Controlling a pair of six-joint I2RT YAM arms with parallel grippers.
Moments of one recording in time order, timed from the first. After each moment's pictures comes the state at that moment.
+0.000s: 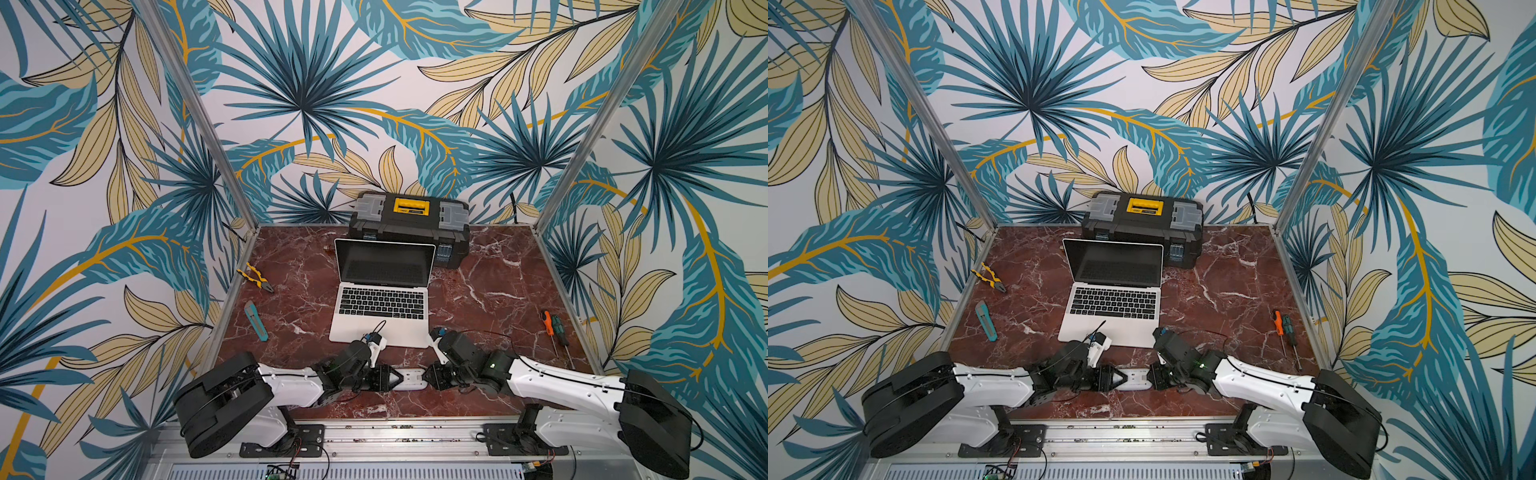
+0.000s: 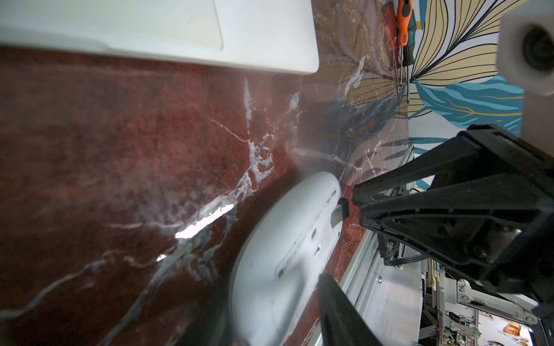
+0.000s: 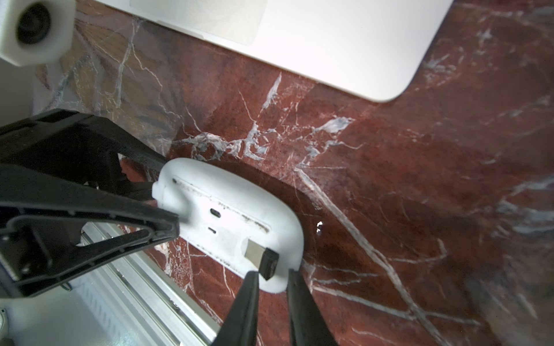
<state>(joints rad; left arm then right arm) -0.89 1.38 0.26 0.44 0.37 -0.94 1.06 1.19 0.50 -0.31 -0.14 0.70</state>
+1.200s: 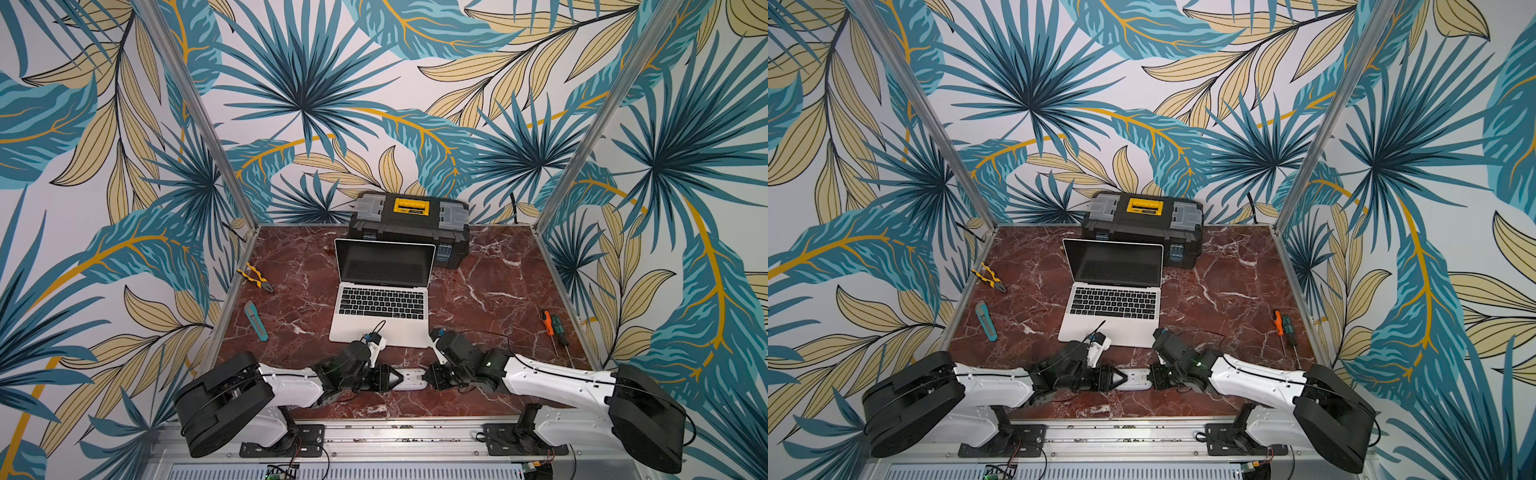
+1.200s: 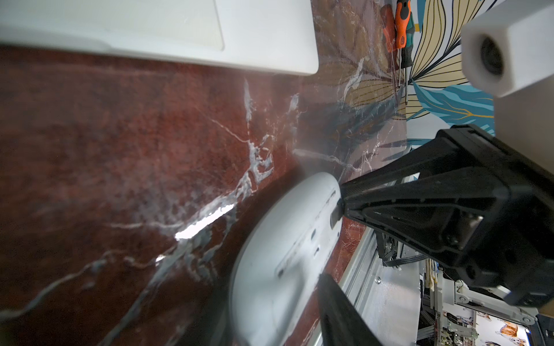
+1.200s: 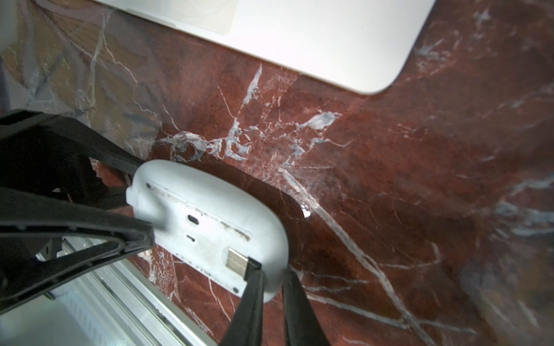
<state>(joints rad) -0.89 1.38 0.26 0.46 0.37 -0.94 1.05 1.23 0.50 -0.30 -0.13 0.70</state>
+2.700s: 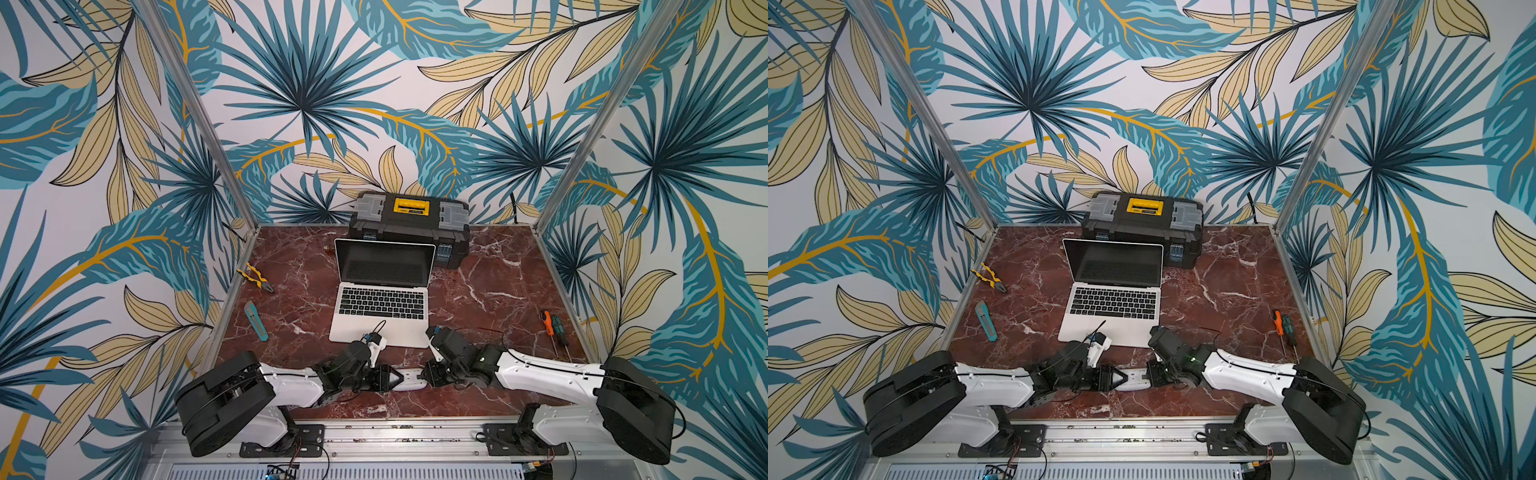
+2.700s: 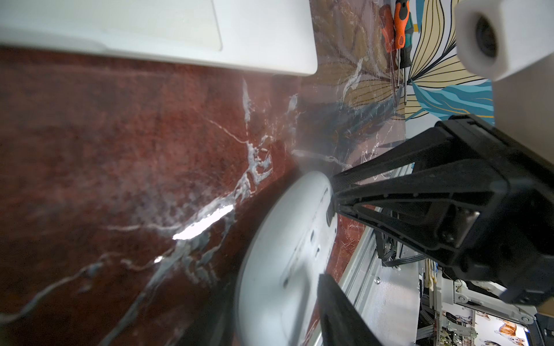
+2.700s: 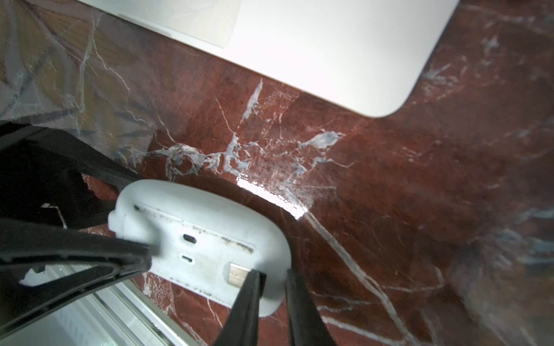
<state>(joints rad) -0.89 1.39 0.26 0.47 0.37 -0.94 1.04 1.30 0.55 -0.31 -0.12 0.68</state>
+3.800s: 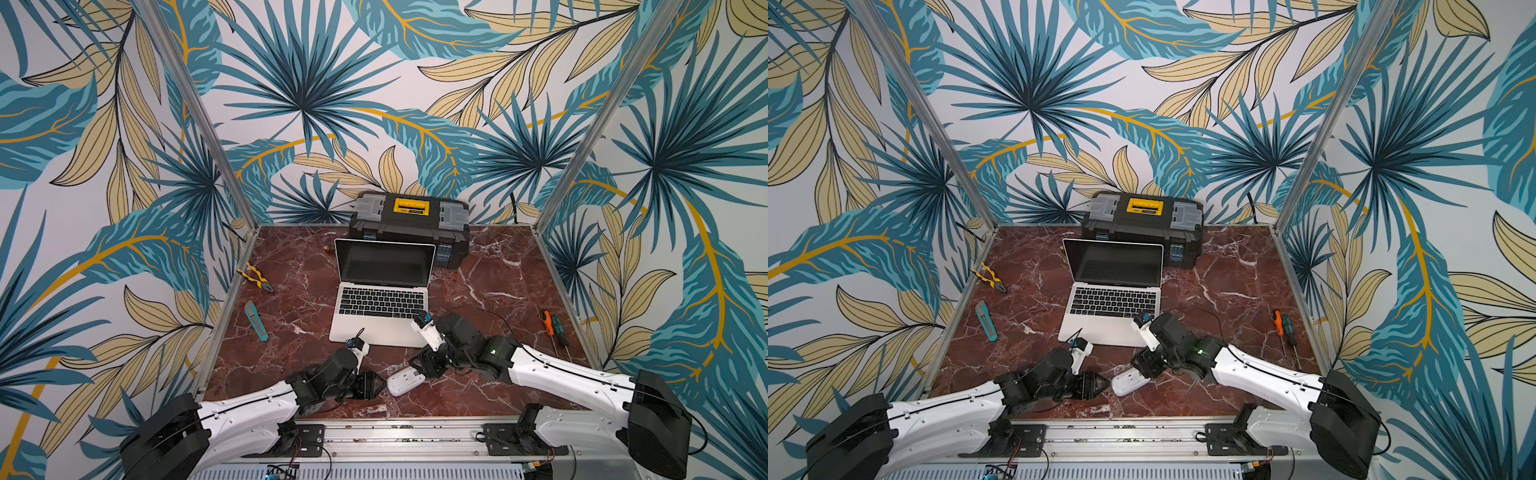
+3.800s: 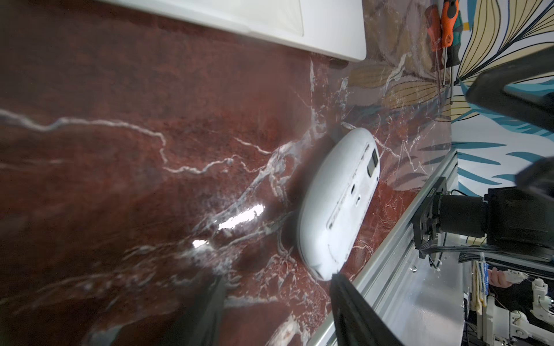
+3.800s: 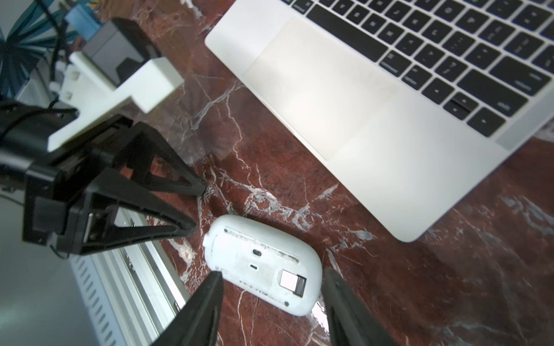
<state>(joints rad) -0.90 0.99 0.19 0.03 0.24 -0.92 1.03 1.19 0.67 -0.32 -0.18 0.26</state>
